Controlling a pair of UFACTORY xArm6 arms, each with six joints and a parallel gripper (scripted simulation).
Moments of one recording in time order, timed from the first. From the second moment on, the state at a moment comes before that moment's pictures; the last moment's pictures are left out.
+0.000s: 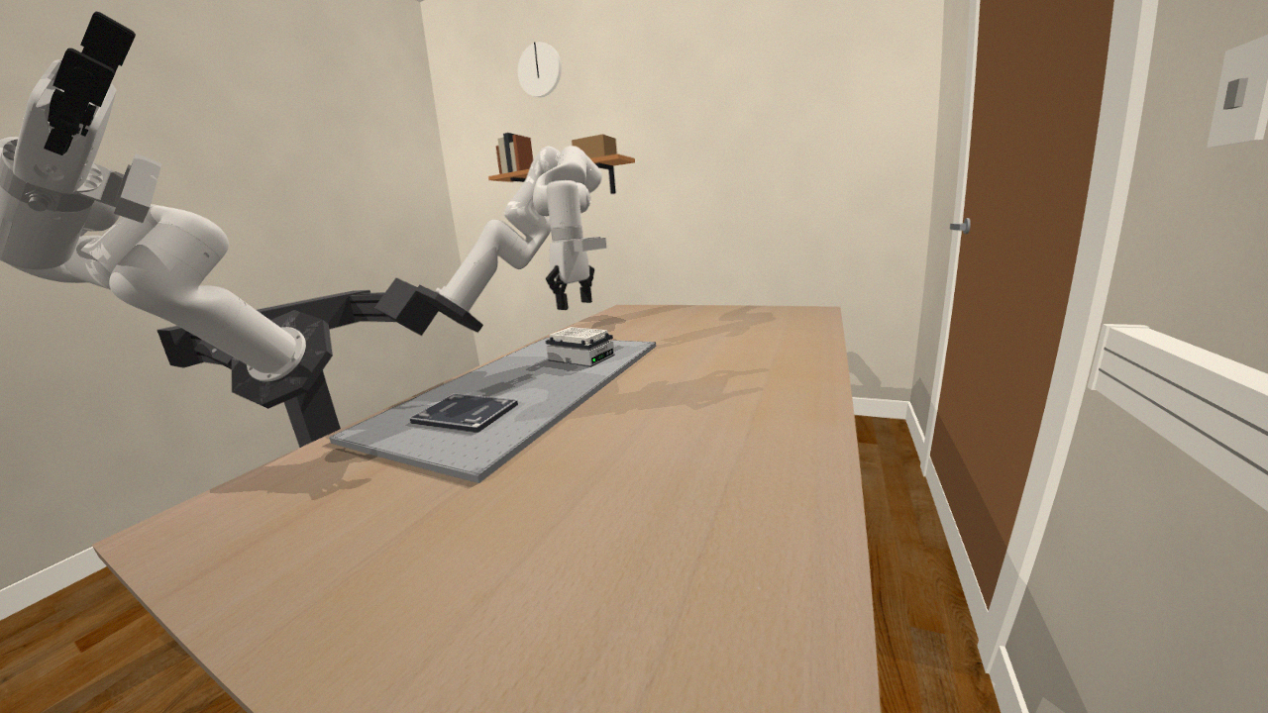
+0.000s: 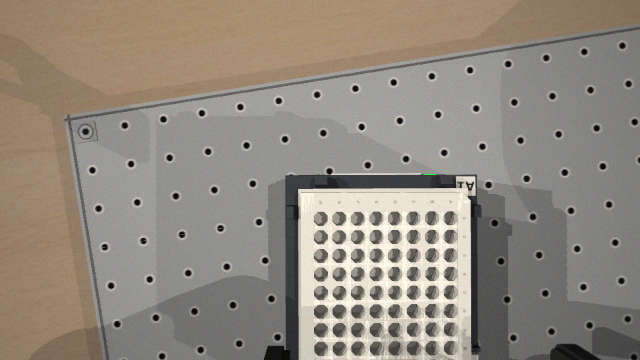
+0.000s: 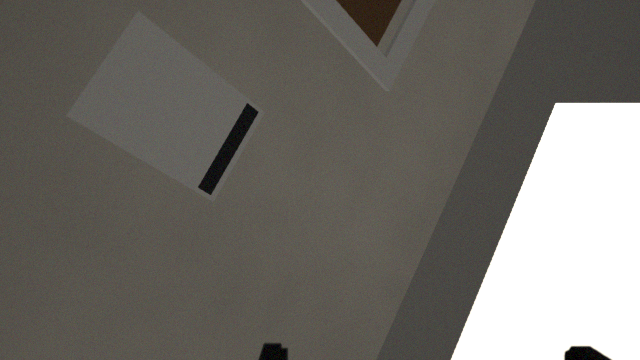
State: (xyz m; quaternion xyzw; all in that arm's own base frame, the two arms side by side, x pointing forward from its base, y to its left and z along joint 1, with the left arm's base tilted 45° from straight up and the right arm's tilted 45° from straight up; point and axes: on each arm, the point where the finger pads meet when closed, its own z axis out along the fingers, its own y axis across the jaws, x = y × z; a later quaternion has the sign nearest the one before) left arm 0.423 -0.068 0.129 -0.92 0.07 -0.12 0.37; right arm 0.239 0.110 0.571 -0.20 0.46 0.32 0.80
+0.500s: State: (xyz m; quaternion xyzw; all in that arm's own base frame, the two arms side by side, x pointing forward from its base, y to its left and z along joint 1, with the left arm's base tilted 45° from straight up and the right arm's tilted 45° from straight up) left arm 0.430 -0.054 0.114 -0.92 0.07 -0.13 0.37; right arm 0.239 0.110 0.571 -0.20 0.46 0.32 0.80
